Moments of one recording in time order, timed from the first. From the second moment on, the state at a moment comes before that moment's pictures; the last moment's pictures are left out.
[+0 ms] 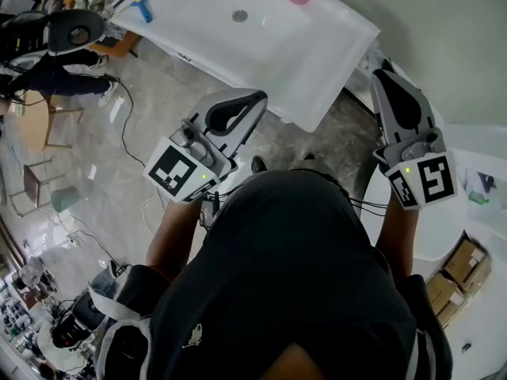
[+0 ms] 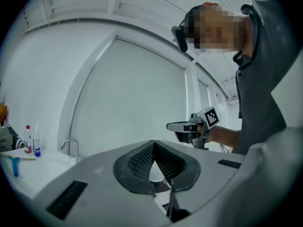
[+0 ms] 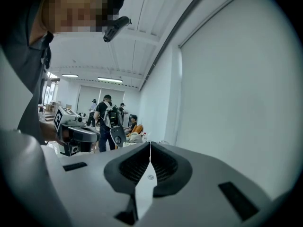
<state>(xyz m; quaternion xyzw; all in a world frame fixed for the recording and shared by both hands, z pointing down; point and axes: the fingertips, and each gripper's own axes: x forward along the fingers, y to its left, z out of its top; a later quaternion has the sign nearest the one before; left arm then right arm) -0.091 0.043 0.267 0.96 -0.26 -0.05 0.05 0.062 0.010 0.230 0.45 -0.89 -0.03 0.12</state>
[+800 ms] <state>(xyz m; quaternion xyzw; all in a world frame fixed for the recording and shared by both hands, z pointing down) -0.014 -0.015 0.262 0.94 -0.34 -0.03 0.05 0.128 -0.073 0.238 0.37 -0.92 -0.01 0.10</state>
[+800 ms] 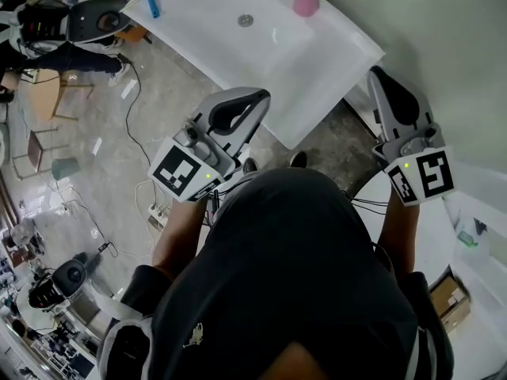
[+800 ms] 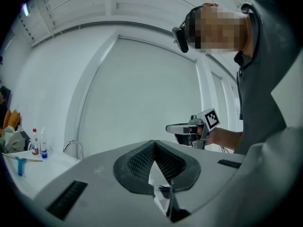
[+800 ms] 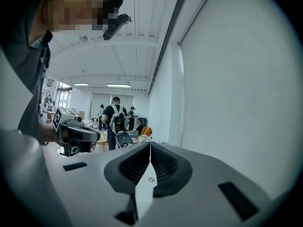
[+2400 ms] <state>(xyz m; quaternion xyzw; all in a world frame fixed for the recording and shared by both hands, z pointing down) -0.083 -0.061 0.258 0.96 -0.26 -0.04 0.05 0.065 -0.093 0.235 0.44 -0.89 -0.01 0.13</state>
